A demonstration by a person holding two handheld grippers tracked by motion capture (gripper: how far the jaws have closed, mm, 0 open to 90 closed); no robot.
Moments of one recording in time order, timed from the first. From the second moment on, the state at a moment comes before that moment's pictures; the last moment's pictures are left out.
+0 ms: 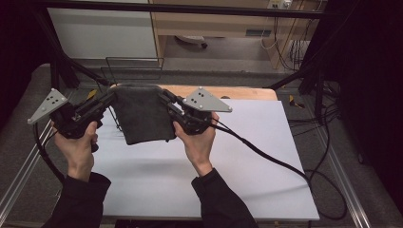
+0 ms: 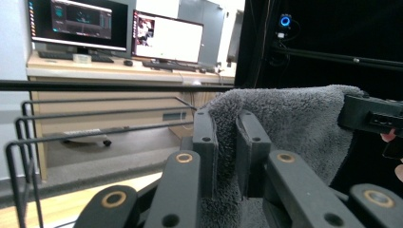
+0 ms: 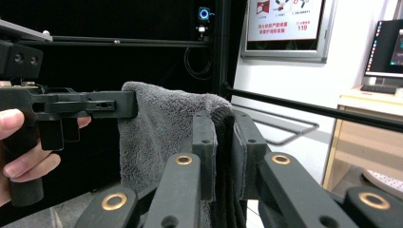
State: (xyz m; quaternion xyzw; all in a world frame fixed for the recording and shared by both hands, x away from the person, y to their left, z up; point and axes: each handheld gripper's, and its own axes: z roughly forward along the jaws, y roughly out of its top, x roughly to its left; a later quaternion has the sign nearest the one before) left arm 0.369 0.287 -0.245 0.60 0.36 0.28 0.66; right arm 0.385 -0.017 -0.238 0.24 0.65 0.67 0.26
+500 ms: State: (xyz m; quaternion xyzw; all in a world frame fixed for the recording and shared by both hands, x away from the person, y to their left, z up) left arm 0.381 0.298 -0.213 0.57 0.36 0.31 0.67; right arm 0.401 0.002 -0.206 0.23 0.63 0.69 0.28
